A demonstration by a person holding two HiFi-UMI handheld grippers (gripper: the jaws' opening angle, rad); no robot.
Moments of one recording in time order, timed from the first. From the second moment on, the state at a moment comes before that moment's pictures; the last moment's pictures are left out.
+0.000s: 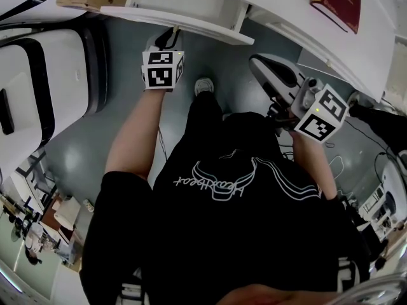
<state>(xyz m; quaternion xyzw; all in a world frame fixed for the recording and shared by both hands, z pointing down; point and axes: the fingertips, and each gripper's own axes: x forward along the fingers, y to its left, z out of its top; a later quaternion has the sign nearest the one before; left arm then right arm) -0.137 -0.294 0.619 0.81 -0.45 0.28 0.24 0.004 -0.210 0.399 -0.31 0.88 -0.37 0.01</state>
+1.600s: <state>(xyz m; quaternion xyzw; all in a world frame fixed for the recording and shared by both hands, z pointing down) -0.180 -0.200 0.619 0.80 -0.47 0.28 0.24 -0.017 -0.155 0.400 -0.23 0.90 -0.37 -0.01</state>
